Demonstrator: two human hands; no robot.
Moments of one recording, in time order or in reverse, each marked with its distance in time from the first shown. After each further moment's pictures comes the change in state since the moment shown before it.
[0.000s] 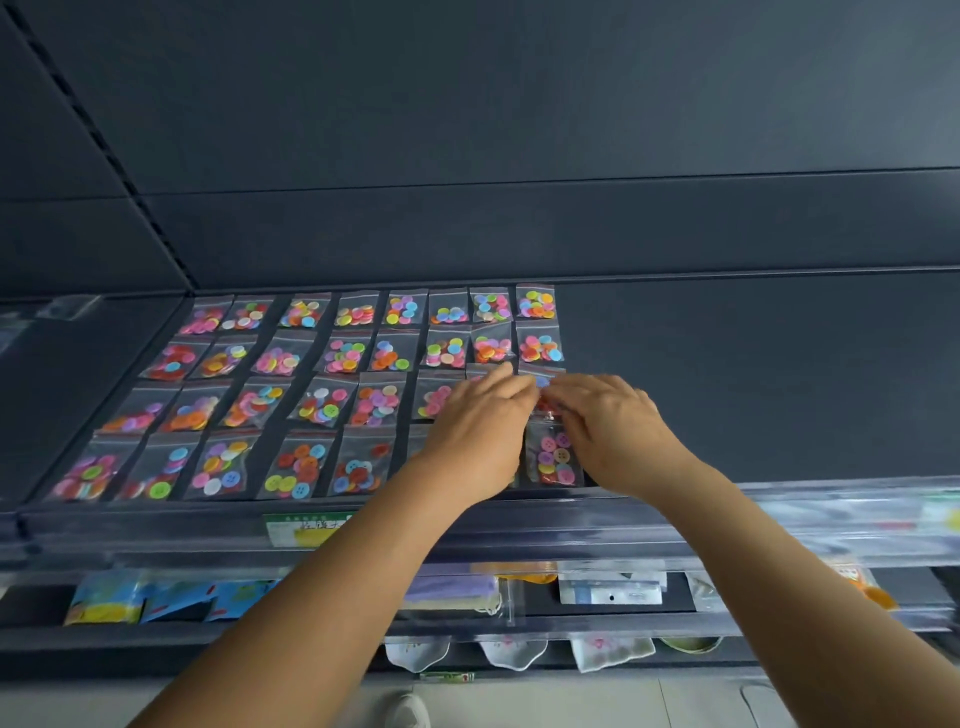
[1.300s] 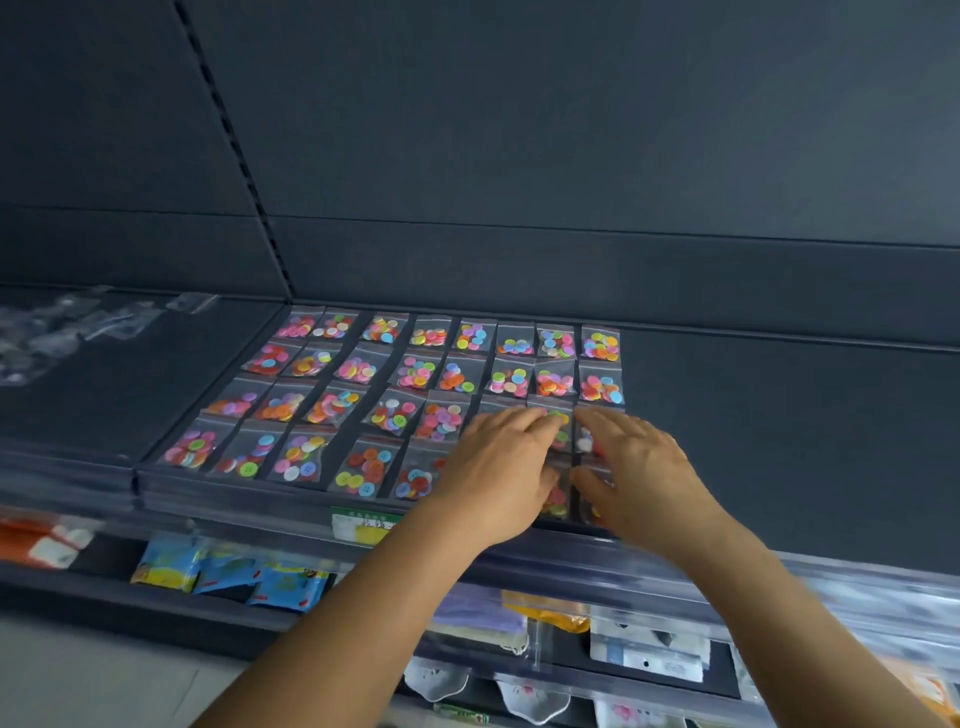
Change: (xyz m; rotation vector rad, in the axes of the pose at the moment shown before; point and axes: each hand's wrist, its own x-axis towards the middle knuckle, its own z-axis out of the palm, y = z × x) left_hand -0.035 -0.013 -0.015 -0.092 0.087 -0.110; right_hand -0.003 -0.034 -0.006 -0.028 -0.031 -0.067
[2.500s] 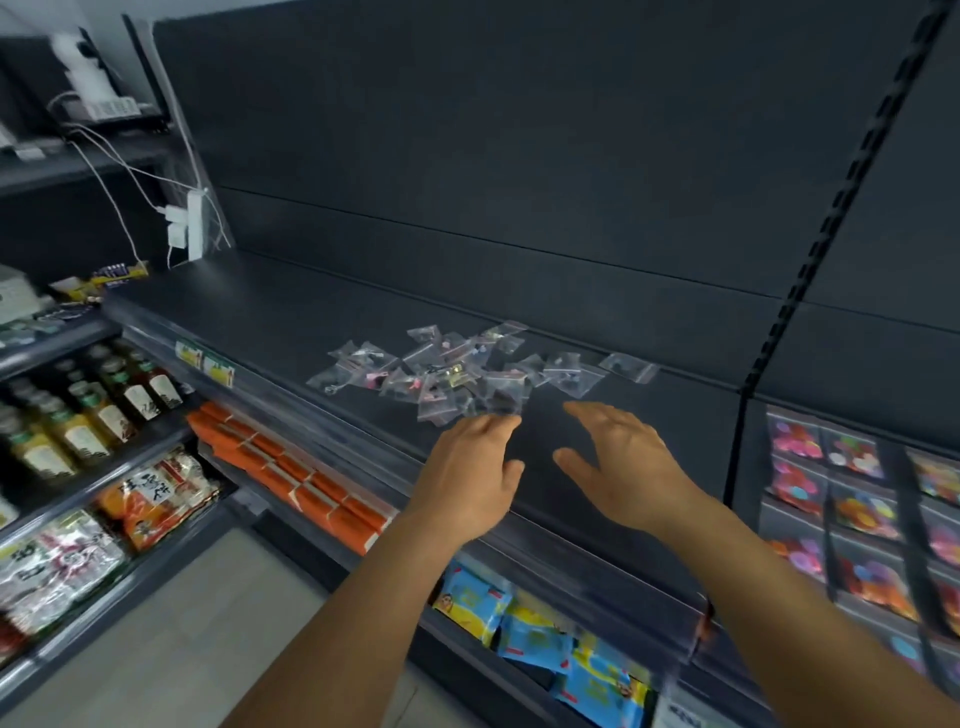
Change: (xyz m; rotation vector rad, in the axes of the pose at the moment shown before) left_hand -0.214 -0.490 -0.126 -0.056 0.283 -0.538; right_hand 0.220 -0.487 0.143 0.103 -0.145 -0.380
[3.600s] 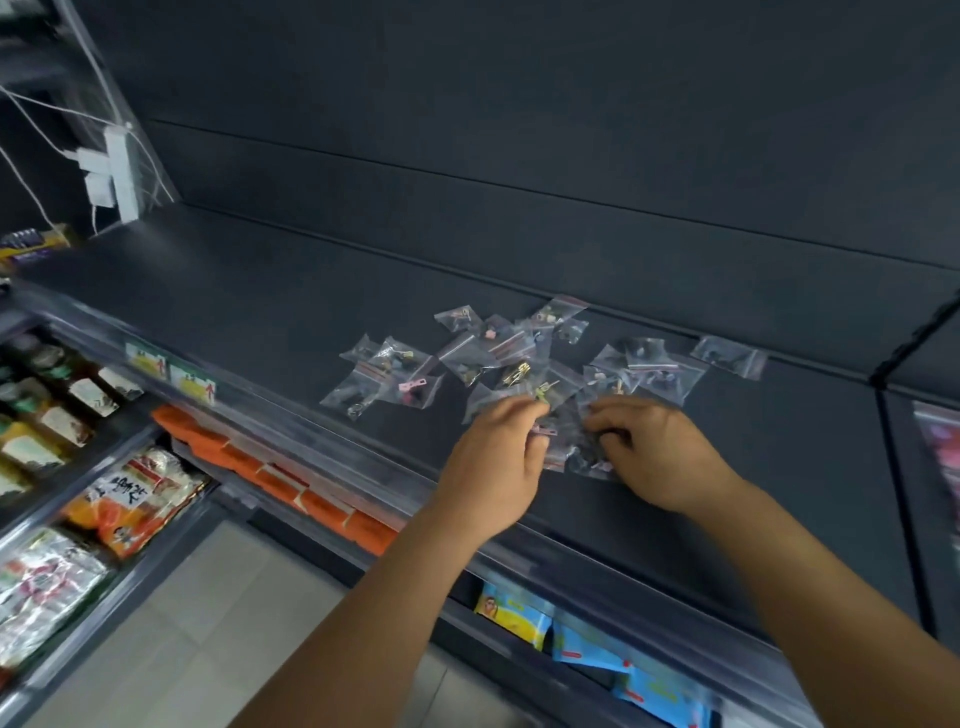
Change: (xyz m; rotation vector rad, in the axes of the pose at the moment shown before) left_hand 0.073 -0.111 0.010 -0.230 -0.029 0.114; right_hand 0.115 -0.015 0.067 0.090 0.062 0.044
